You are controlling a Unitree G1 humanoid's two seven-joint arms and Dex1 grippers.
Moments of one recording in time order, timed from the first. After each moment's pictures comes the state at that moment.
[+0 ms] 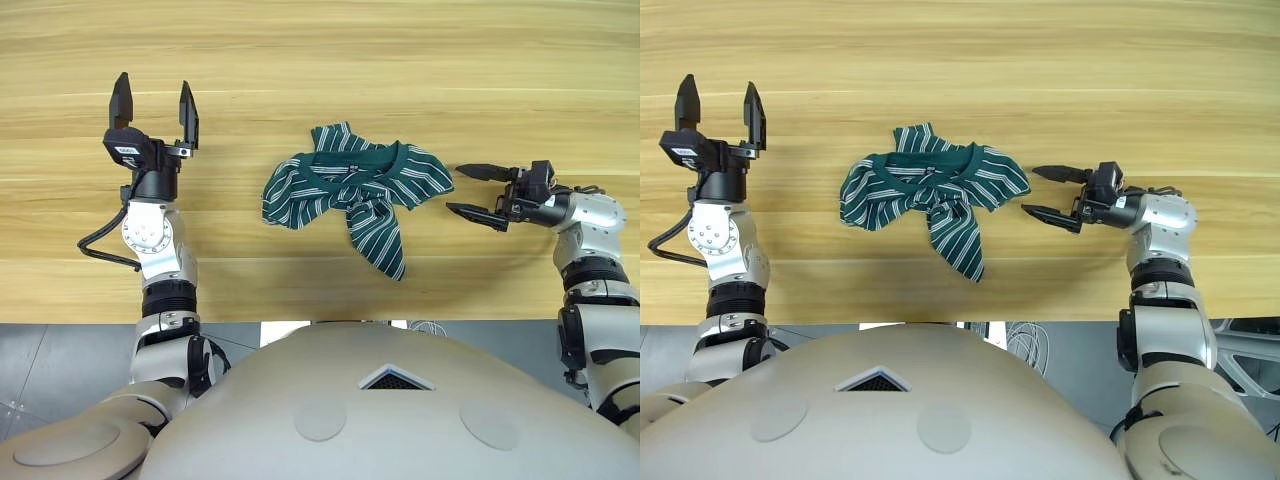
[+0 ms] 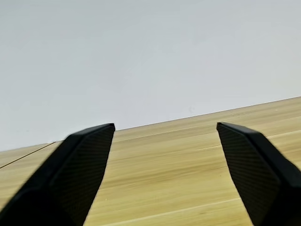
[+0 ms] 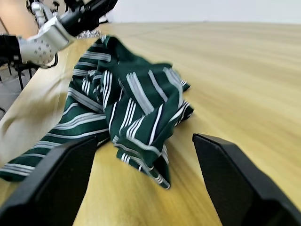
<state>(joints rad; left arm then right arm) -0.01 0.25 0.21 0.43 -0.22 -0.75 -0.35 -0.24 -0.57 0.04 0.97 0.51 -0.48 1.61</state>
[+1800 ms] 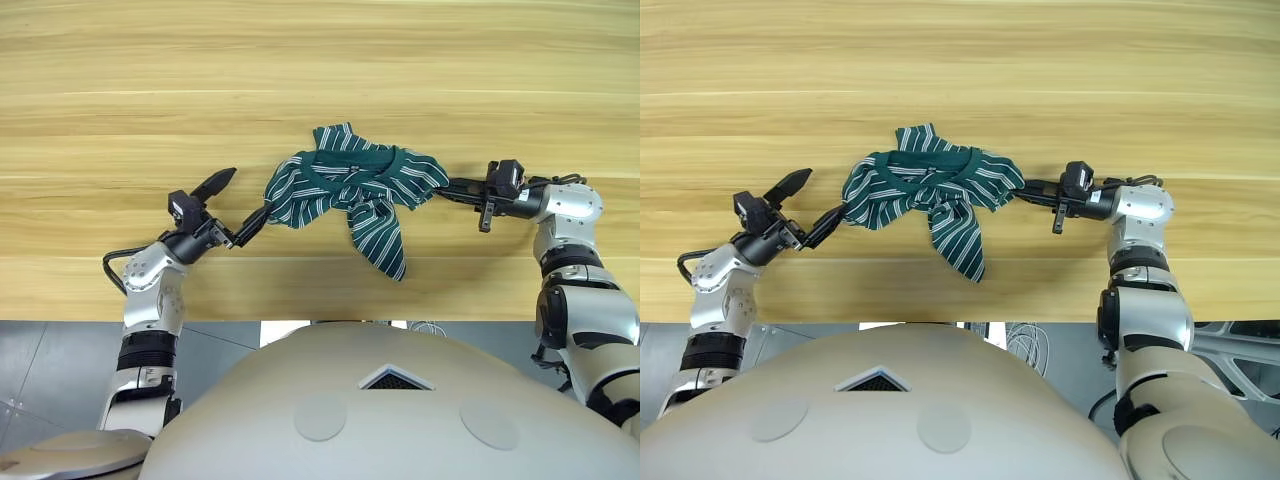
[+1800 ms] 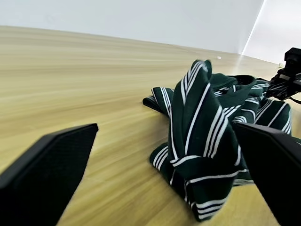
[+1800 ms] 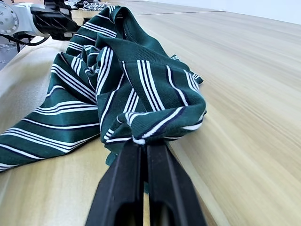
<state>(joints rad) 0.24 0.37 0.04 0.29 -0.51 -0.27 -1.01 -0.32 -0.47 -0.06 1.08 0.27 -0.64 1.59</state>
